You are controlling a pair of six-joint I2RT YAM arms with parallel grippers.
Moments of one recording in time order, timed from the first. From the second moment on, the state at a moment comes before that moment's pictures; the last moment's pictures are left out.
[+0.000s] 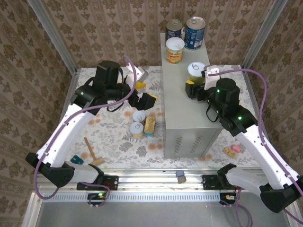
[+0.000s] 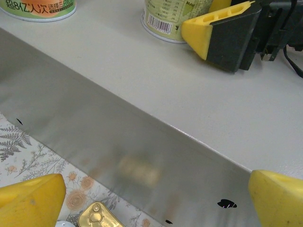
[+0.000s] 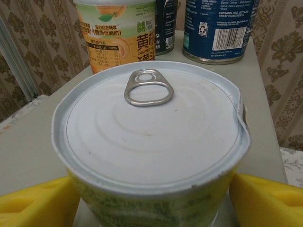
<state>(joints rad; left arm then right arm) -0.65 1.33 1.65 -0.85 0.52 0.06 0.43 1.03 1.17 -0.35 0.16 0.03</state>
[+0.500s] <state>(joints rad) -0.65 1.31 1.61 -0.84 0.51 0.06 0.36 1.10 1.19 -0.30 0.12 0.02</state>
